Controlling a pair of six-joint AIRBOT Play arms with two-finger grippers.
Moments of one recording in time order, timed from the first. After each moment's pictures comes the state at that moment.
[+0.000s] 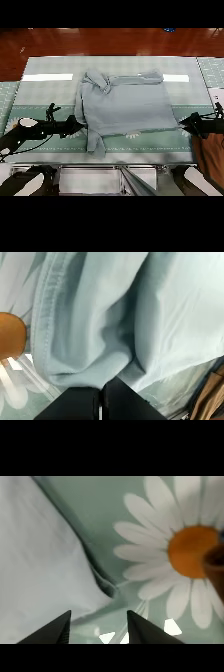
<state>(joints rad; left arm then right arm) -0.01 -1.06 0.32 0.47 -0.86 -1.33 -0.69 -1.08 0.55 -0.97 1.18 1.34</state>
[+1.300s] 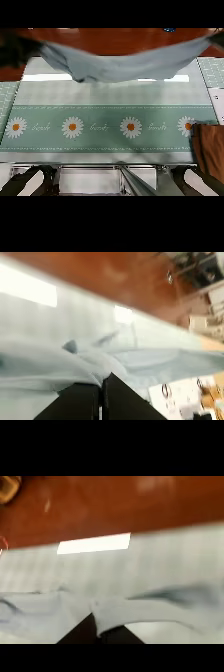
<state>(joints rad) 0.22 -0.95 1.26 0.46 -1.04 -1.36 -0.38 -1.06 1.53 -0.68 1.21 1.26</state>
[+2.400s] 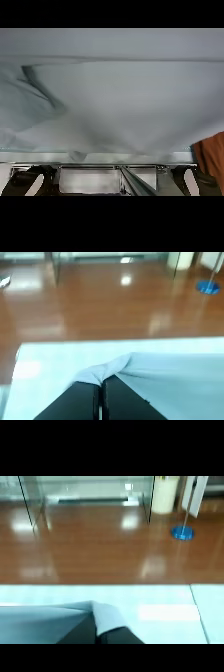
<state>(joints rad) -0.08 -0.57 1.83 1.61 -1.51 -1.59 -0.38 -0.55 1.80 -1.19 1.51 1.52</state>
